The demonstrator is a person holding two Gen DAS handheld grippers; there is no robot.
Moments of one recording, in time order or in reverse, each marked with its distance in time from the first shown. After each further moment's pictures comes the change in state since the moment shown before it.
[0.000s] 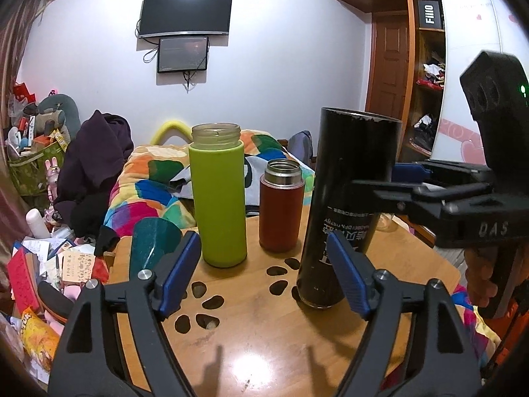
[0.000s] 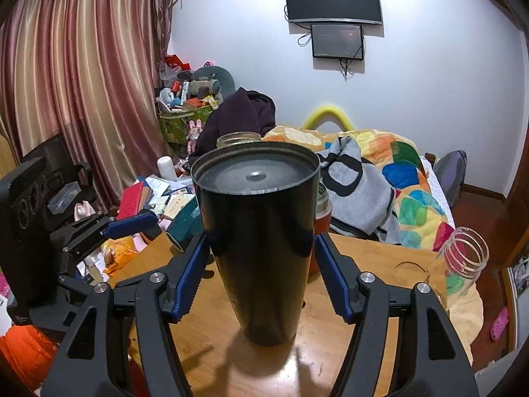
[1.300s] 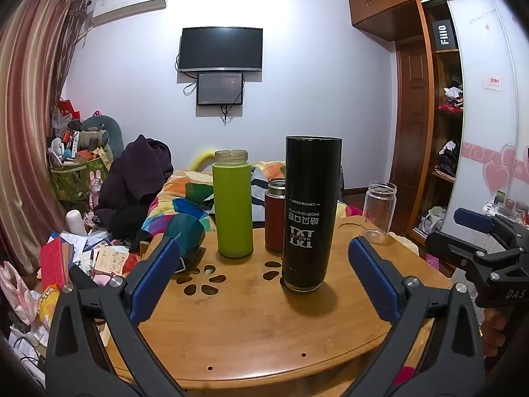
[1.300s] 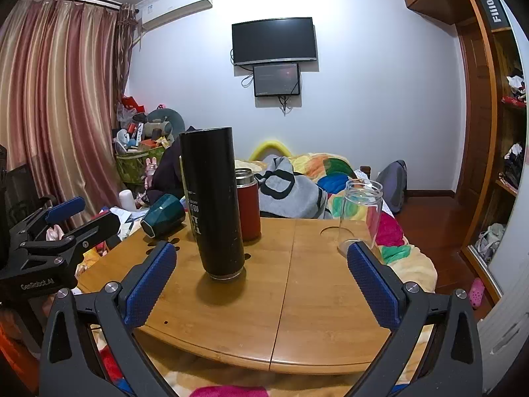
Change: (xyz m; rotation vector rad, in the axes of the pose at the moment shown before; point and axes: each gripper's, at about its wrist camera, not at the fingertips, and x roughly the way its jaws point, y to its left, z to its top) left arm -0.077 -0.058 -0.039 -0.028 -0.169 0.189; right arm -0.120 -0.001 -0.091 0.096 -0.202 -0.219
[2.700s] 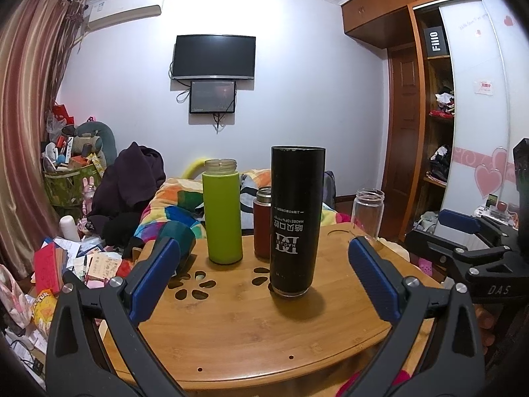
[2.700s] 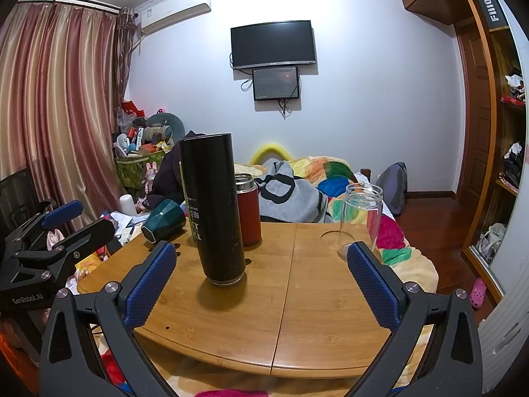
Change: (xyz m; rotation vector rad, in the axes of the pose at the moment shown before) left arm -0.009 -0.007 0.000 0.000 -0.031 -0.036; right arm 0.001 0.001 0.003 0.002 -0.015 0.000
